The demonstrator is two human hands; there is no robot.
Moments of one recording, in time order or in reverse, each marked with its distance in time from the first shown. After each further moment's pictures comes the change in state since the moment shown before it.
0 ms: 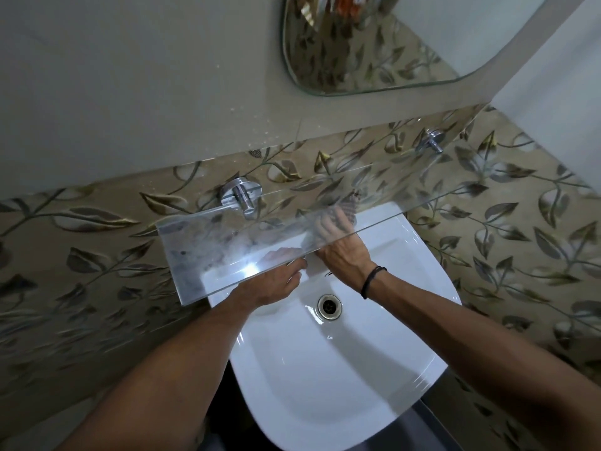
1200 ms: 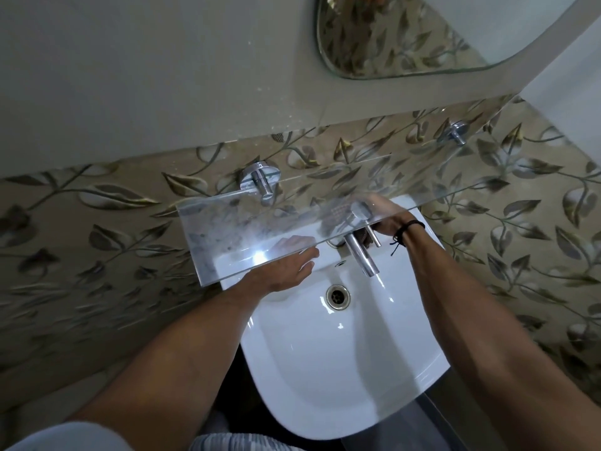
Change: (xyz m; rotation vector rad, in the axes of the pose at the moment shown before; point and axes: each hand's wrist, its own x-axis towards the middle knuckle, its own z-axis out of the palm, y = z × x) left_hand -0.004 -0.003 0.005 -0.006 -0.017 0.009; right_hand 0.032 0.070 0.016 1.940 -0.539 0.763
